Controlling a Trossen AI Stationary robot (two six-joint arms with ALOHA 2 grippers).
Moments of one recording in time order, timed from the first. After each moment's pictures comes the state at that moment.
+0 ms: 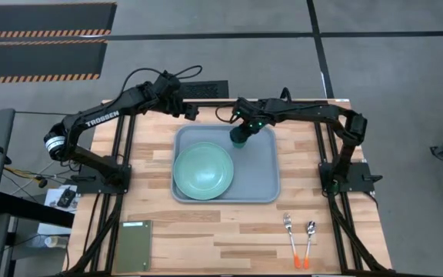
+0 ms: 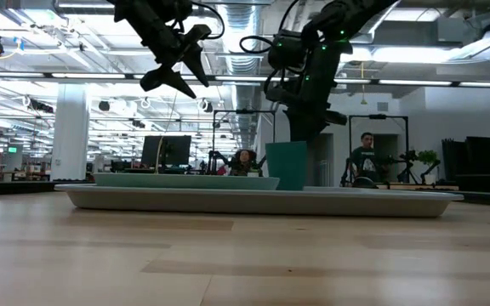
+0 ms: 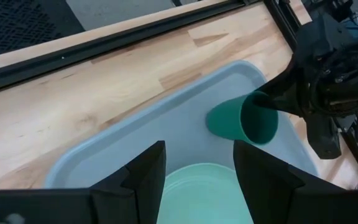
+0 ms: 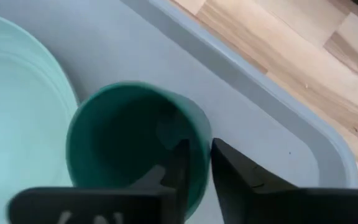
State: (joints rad) left arm 0.60 1.39 1.24 -0.64 0.14 -0.56; right arm -0.40 1.80 1.40 -0.76 0.07 0.52
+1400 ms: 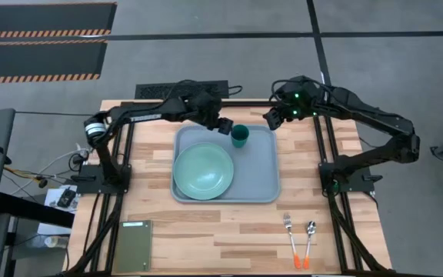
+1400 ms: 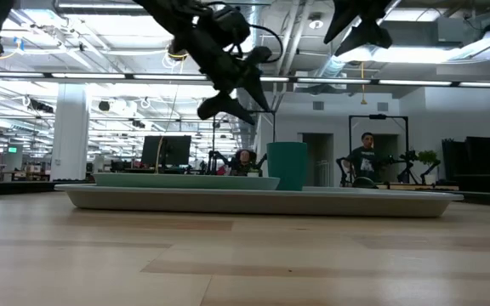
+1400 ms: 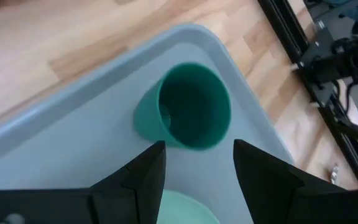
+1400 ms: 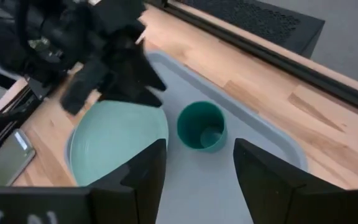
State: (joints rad) left arm 0.42 1.80 1.45 -0.46 0.19 -0.65; right arm -0.39 1.24 1.40 -0.90 0.03 0.54
